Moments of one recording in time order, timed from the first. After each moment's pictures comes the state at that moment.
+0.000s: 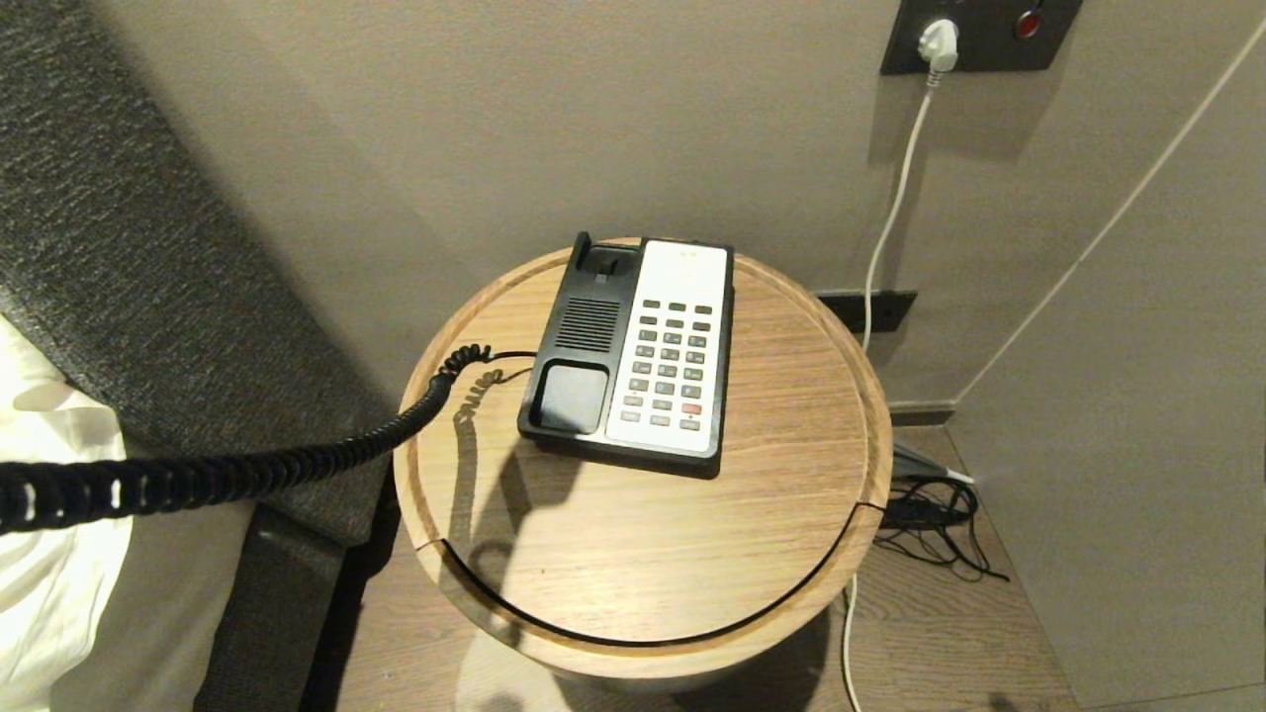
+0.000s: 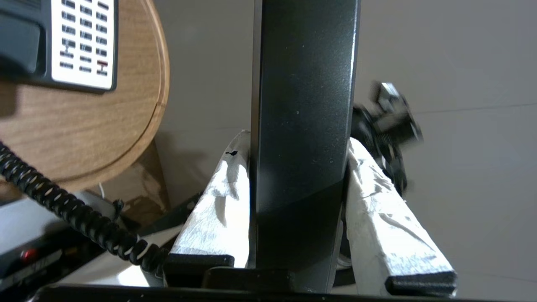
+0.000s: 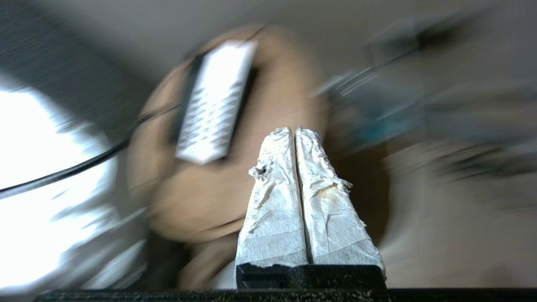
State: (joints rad) left arm -0.63 1.12 -1.74 0.65 -0.41 -0.91; right arm 0.10 0.93 -1.40 0.60 0.32 0.32
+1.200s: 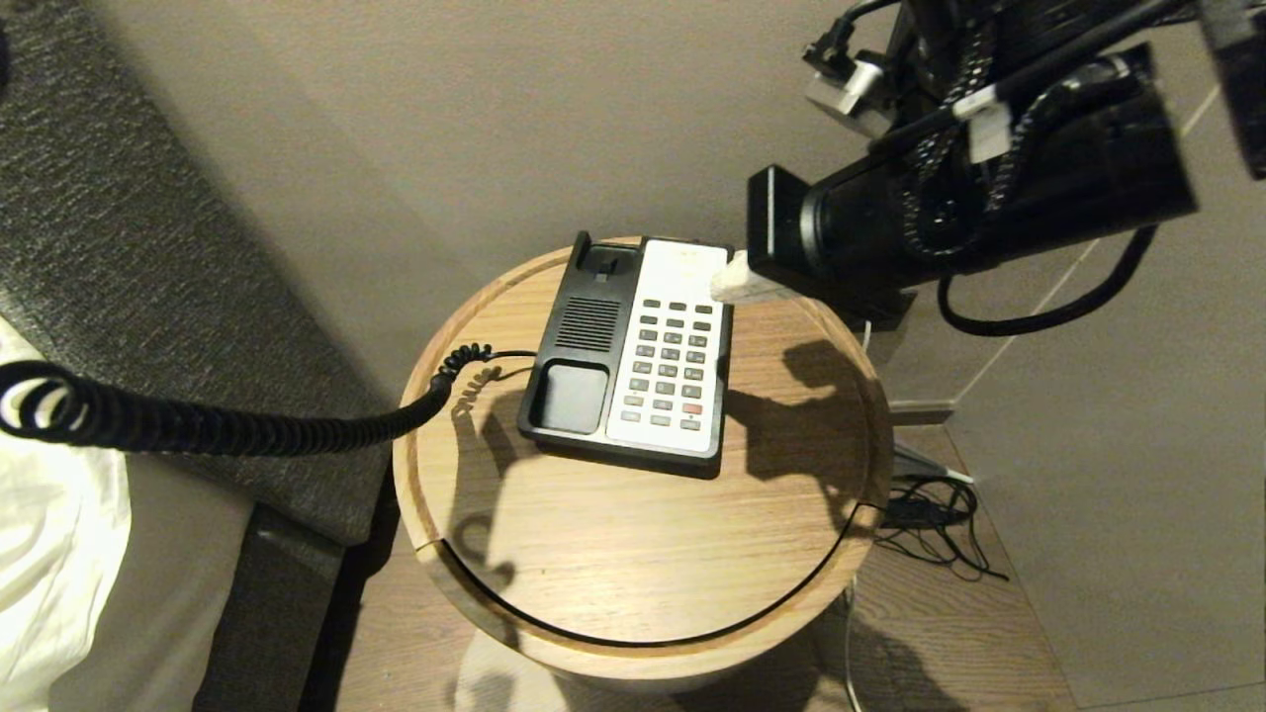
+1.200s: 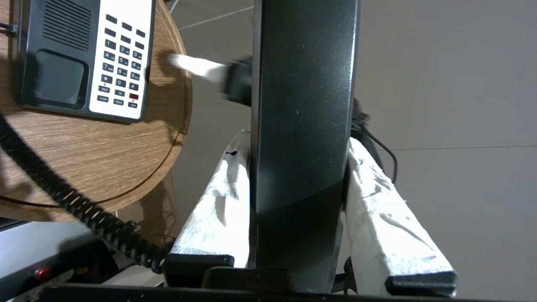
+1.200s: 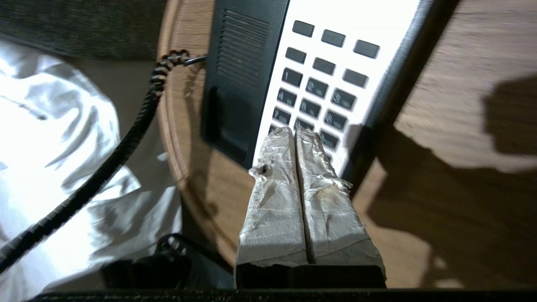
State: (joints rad) left arm -0.53 1.16 -1.76 0.64 -0.41 -0.91; right arm 0.76 1.83 -1.91 0.63 -0.01 0.57
